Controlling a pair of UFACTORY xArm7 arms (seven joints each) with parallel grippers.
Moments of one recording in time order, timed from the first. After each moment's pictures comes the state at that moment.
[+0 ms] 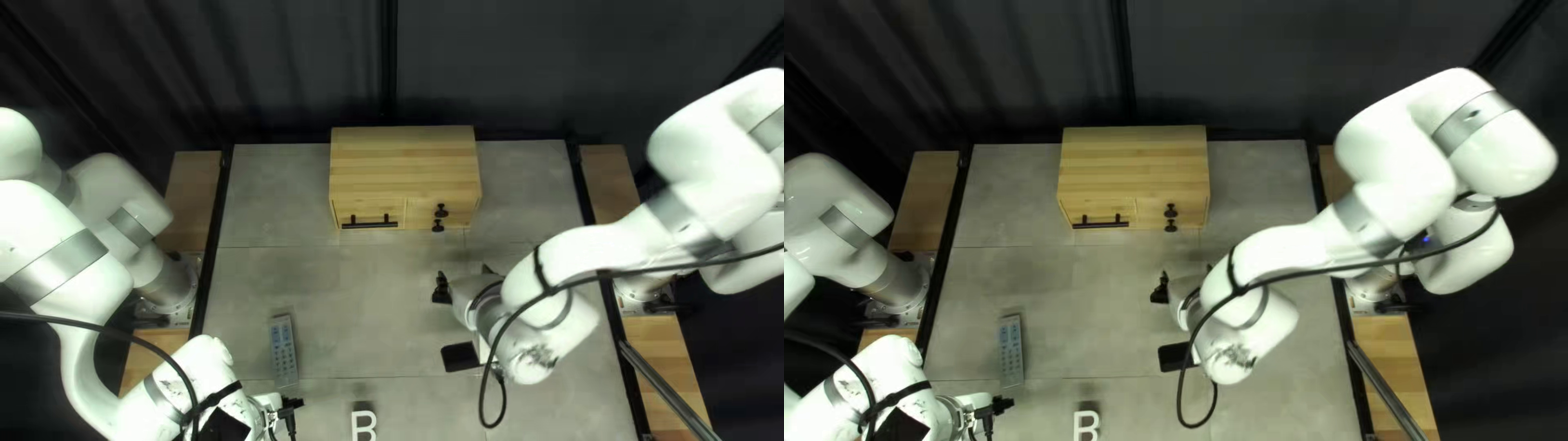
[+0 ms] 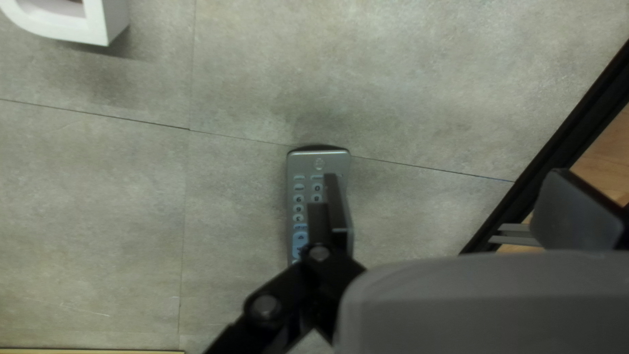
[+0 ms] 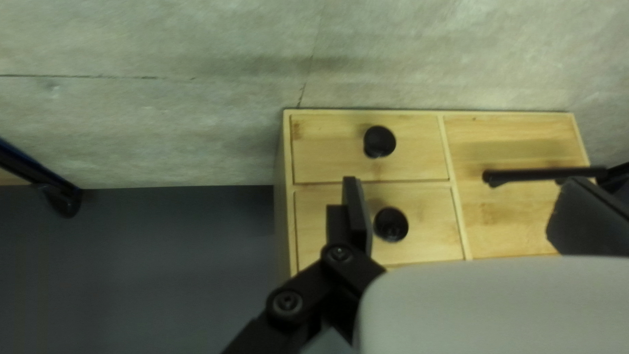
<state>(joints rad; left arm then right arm) -0.73 -0.03 -0.10 0.87 -0.01 1.10 0.50 0.17 0.32 0.28 1.02 -0.93 1.26 -0.67</state>
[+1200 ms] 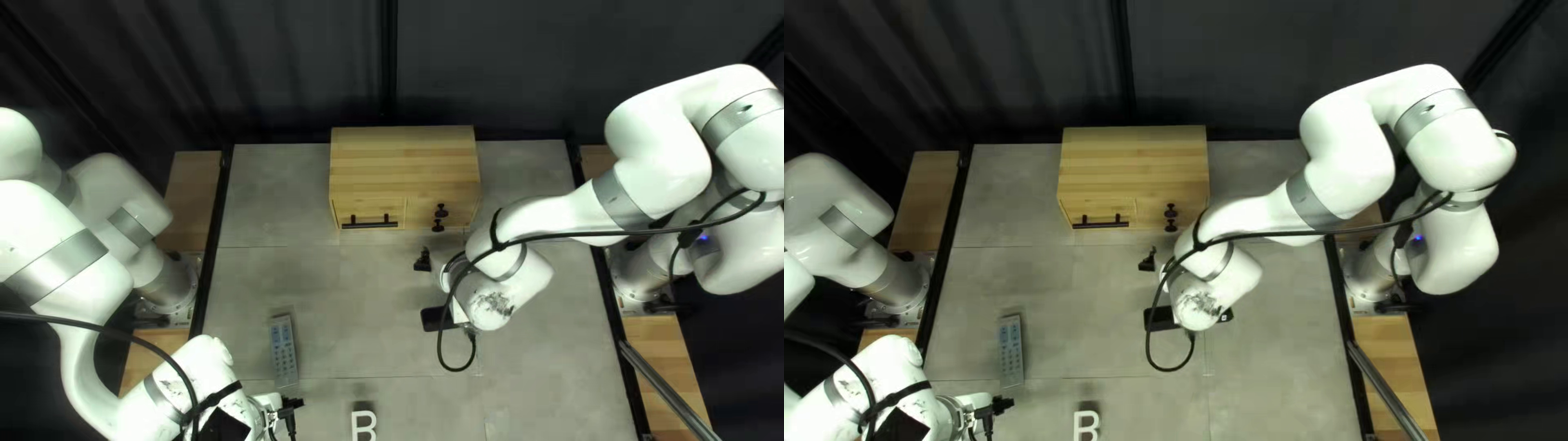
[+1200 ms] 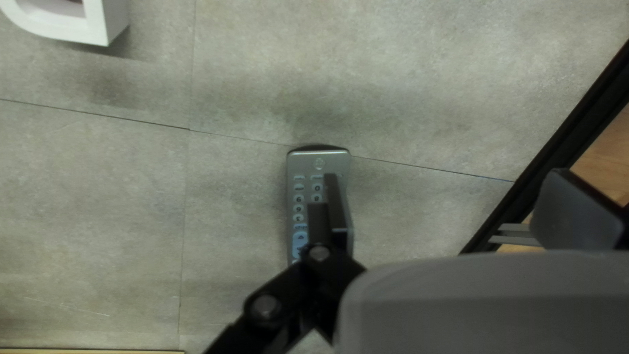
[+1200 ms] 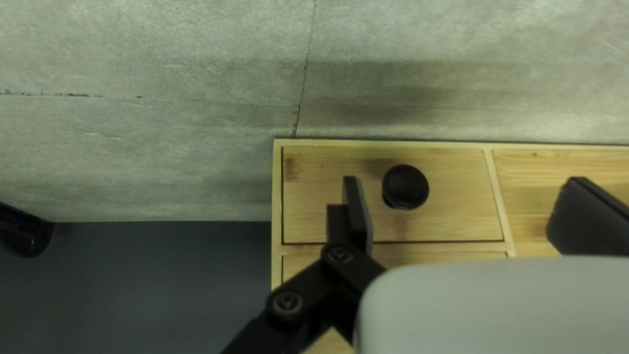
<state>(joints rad) -0.73 -0.03 -0.10 0.87 -0.01 1.10 0.50 0.01 0.30 0.18 0.94 -0.98 1.01 -0.76</state>
